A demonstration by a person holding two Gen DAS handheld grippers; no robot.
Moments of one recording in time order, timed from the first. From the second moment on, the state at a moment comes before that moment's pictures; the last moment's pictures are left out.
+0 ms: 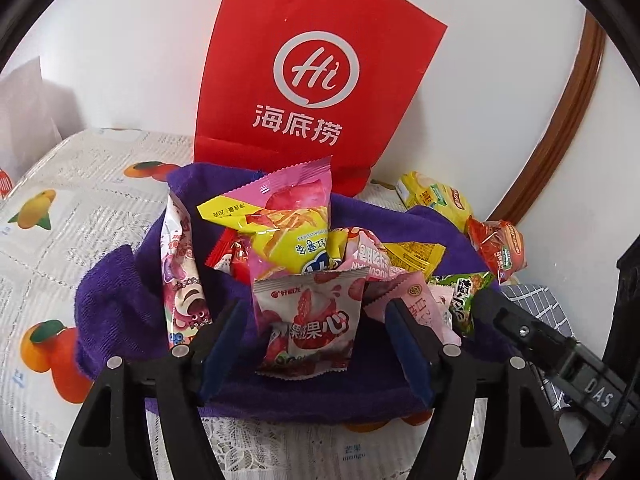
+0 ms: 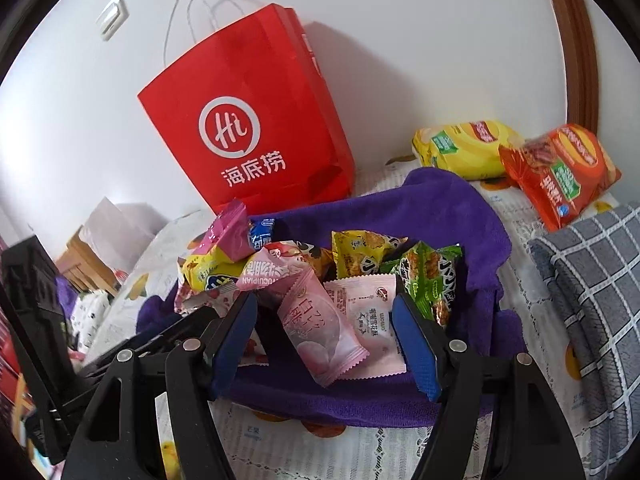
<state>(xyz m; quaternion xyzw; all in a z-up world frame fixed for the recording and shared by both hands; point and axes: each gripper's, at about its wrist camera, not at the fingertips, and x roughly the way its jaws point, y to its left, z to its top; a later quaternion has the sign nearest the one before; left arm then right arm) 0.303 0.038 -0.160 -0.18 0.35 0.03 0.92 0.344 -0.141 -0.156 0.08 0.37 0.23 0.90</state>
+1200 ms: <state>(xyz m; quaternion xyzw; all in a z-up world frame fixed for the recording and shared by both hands) 0.054 0.005 -0.064 -0.12 0.34 0.02 0.93 0.084 -0.213 -0.074 0.05 0.40 0.08 0.91</state>
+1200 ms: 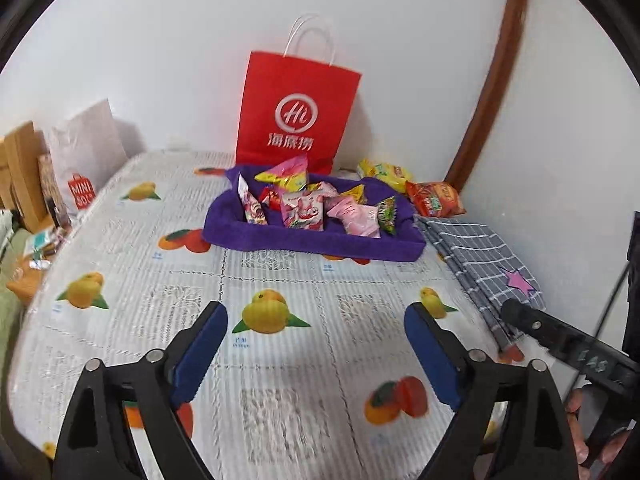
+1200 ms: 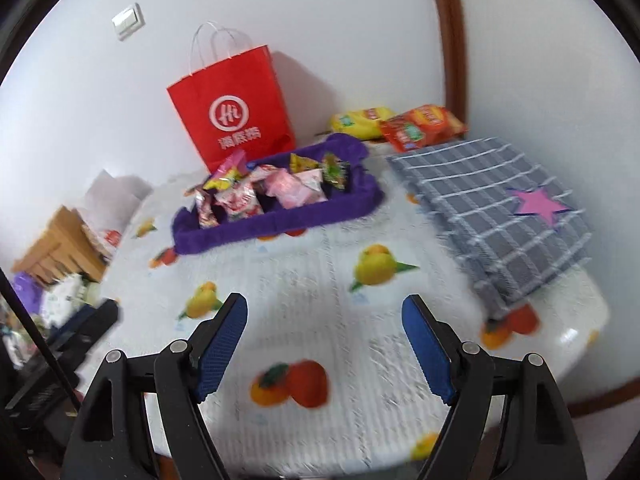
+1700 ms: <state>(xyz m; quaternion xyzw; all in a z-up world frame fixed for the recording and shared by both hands) 0.011 -0.017 -0.029 -0.10 0.32 0.03 0.94 0.025 -0.223 -0.041 0.01 0.36 0.04 0.93</state>
